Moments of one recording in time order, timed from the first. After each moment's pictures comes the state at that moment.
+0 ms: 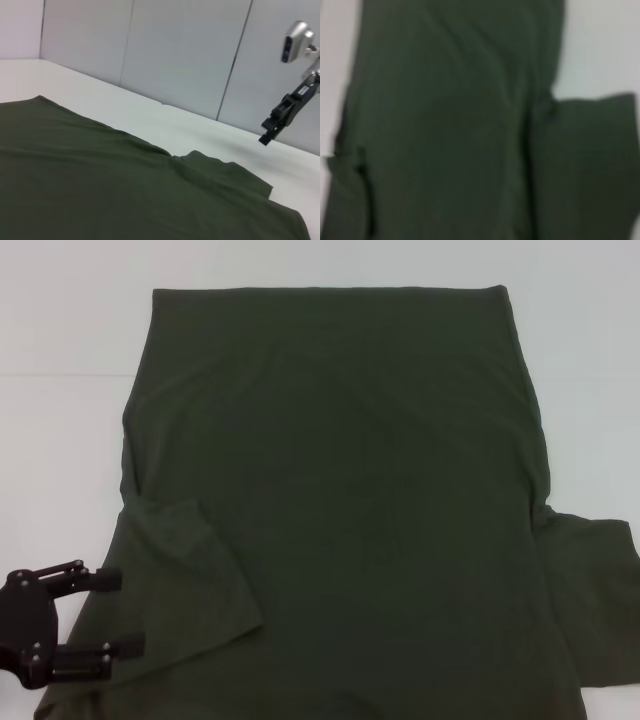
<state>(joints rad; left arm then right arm) -0.32 -2.06 0.40 0.89 2.17 1.91 -1.31 0.51 1.97 -0.45 -1.11 -2.58 -1.85 2.61</state>
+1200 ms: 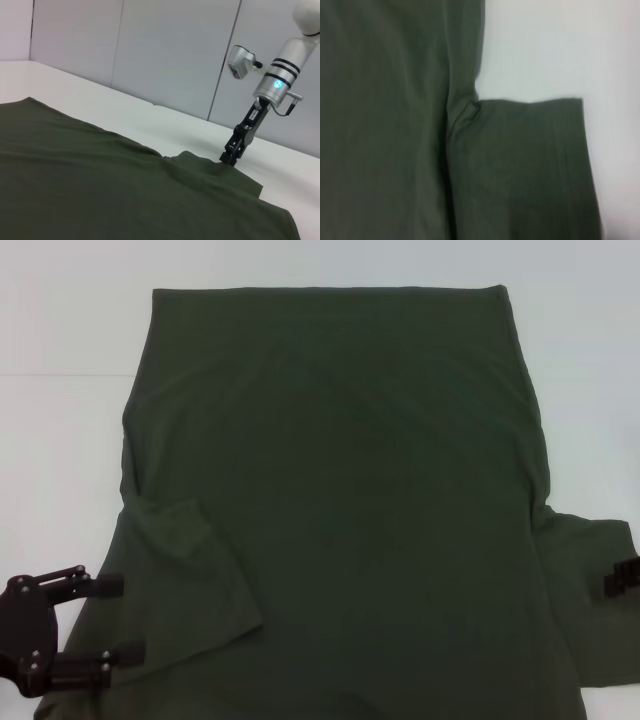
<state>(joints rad) -0.32 -2.06 0.40 0.90 2.18 1.94 -1.30 0.69 1.96 -0.61 -0.79 -2.81 -1.51 2.72</state>
